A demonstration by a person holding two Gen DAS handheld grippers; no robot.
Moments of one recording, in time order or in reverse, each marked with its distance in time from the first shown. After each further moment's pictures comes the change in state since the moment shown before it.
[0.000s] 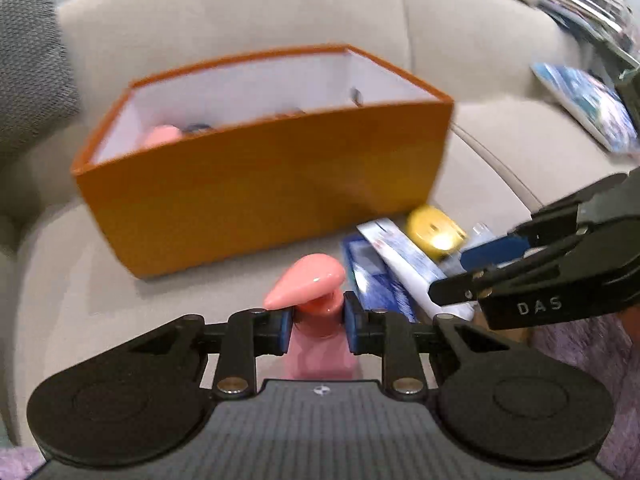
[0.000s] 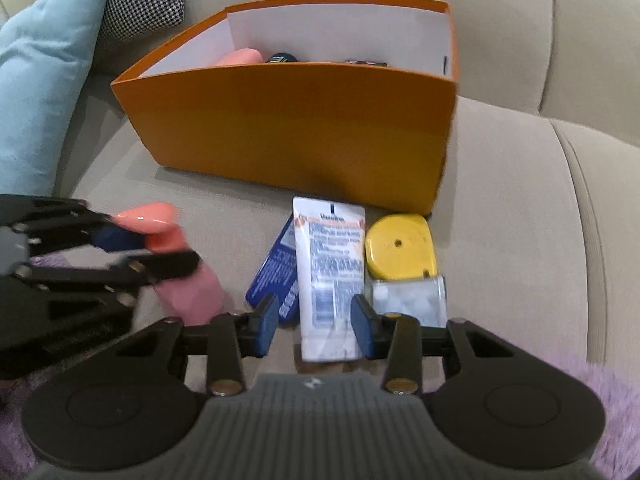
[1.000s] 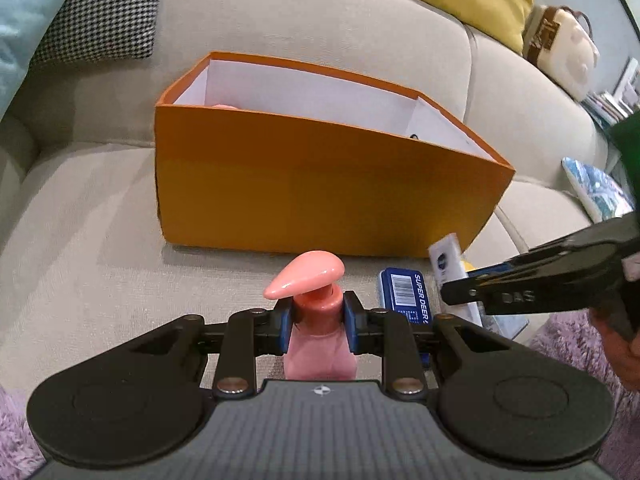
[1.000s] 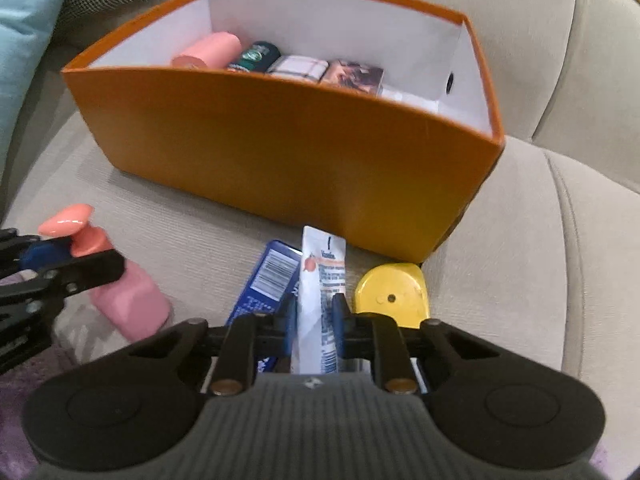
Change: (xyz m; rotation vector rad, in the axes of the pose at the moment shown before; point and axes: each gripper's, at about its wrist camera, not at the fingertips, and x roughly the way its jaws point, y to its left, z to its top) left arm 0.005 0.054 -0.024 -0.292 -0.100 -0.062; right arm 0.019 0.028 0.040 -0.055 0.045 -0.141
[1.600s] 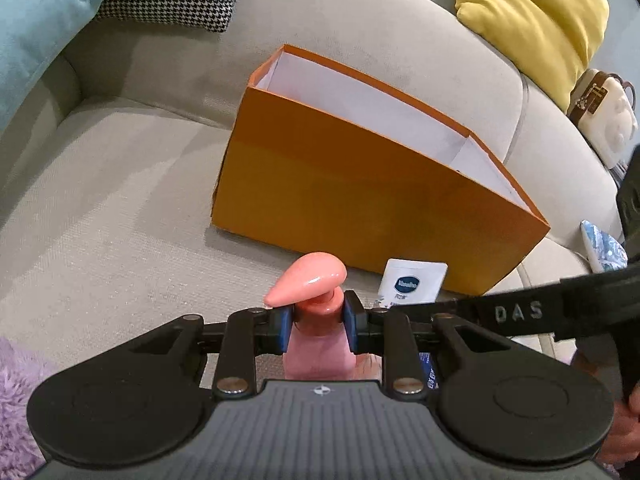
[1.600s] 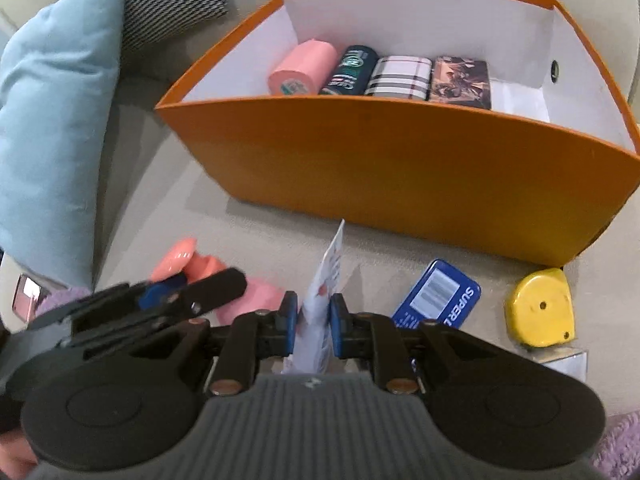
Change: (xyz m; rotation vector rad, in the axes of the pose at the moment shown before) left arm -0.004 0.035 -0.001 -0.207 -0.018 0.017; right arm 0.010 0.038 0.023 0.139 0.047 0.290
